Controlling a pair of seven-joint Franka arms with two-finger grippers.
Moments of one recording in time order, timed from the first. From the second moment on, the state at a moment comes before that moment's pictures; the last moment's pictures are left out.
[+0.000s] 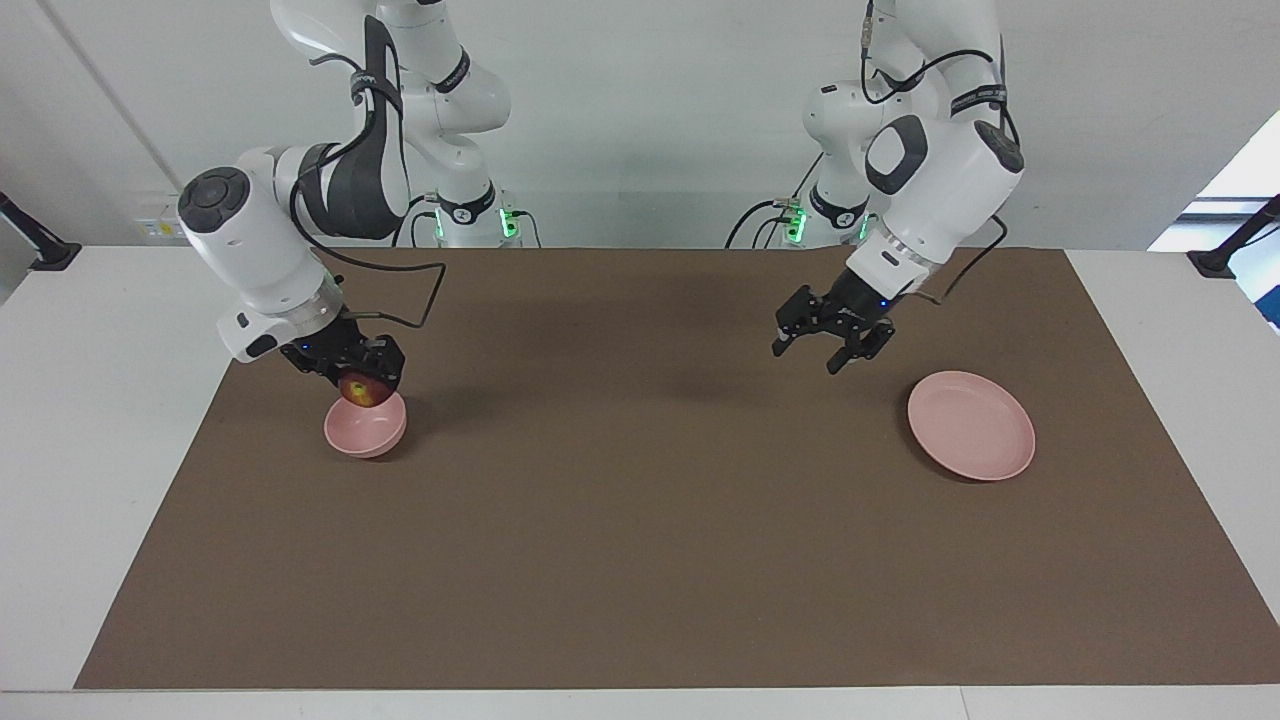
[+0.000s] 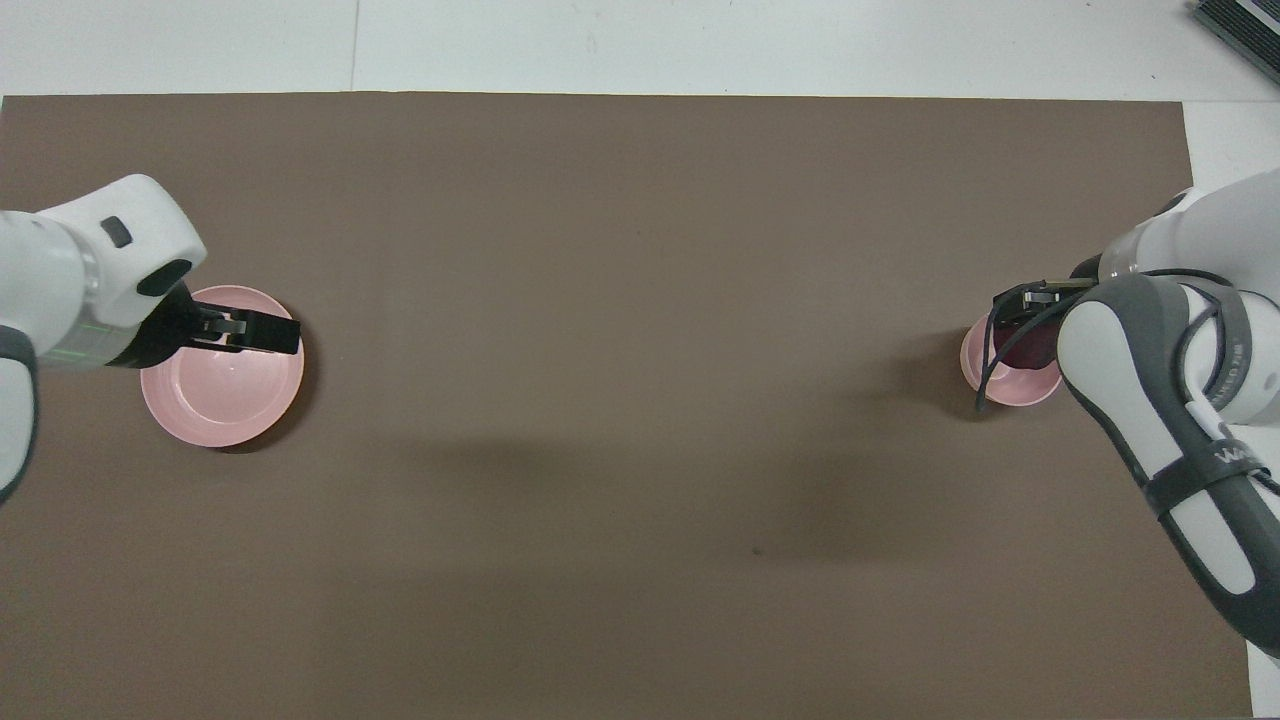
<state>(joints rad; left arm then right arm) 0.00 -0.06 -0.14 -1.77 -0.06 1.79 0.03 0.04 0.24 -0.15 -1.86 0.05 2.09 -0.10</state>
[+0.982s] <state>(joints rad) 0.01 0.03 -0.06 -1.27 -0.05 1.26 0.04 0.03 0.27 -0.14 -1.87 0.04 2.09 -0.14</state>
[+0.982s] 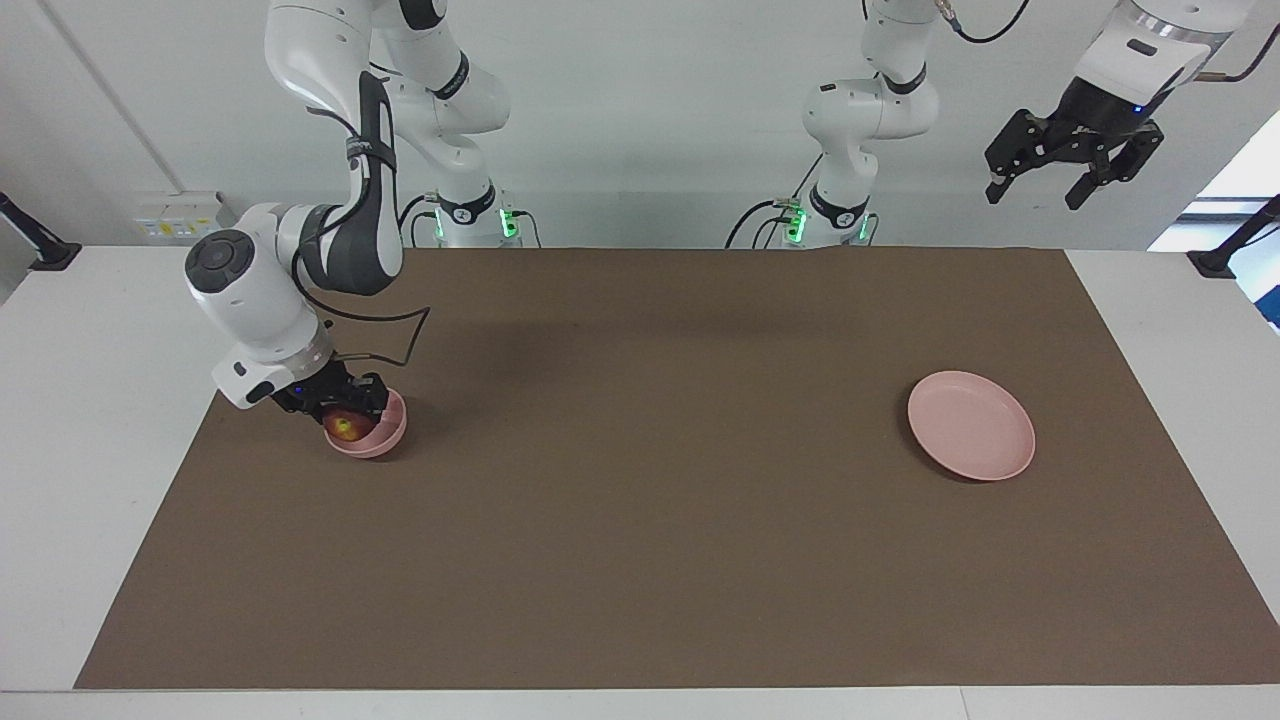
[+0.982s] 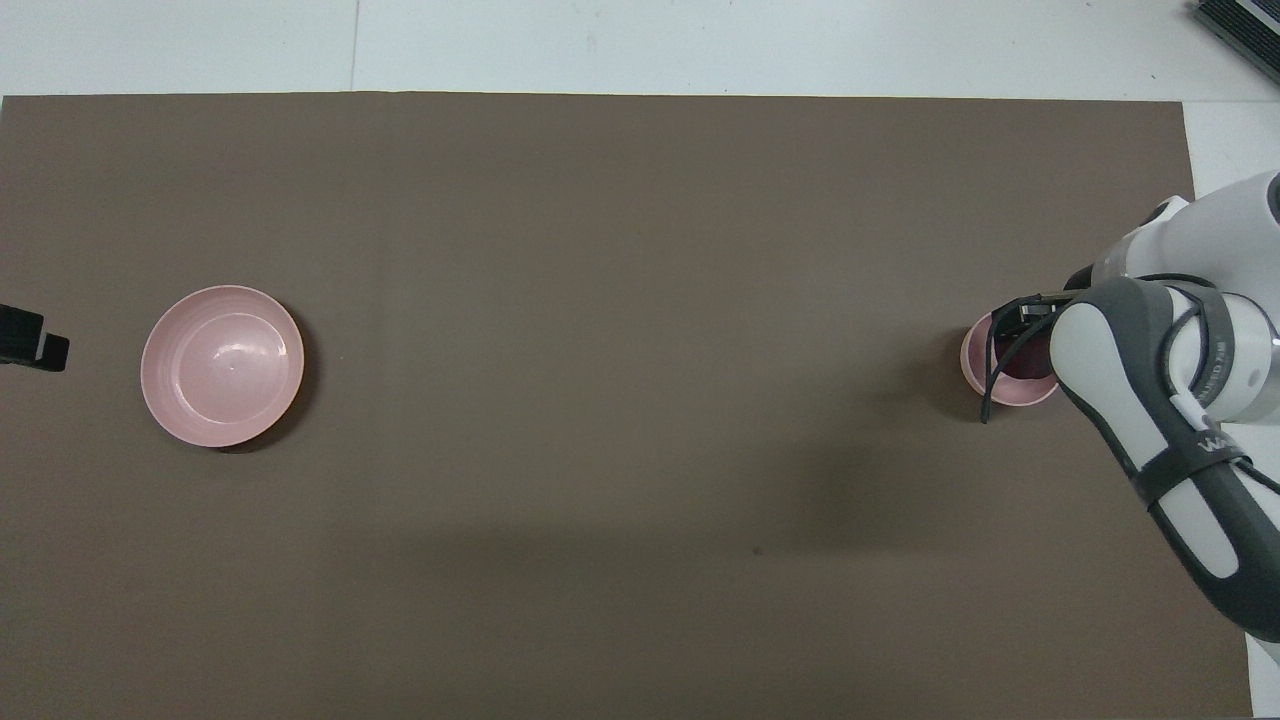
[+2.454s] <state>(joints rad) 0.02 0.01 -0.06 -1.33 0.00 1.31 0.04 0.03 0.32 -0.14 -1.88 0.04 2.12 -0.14</state>
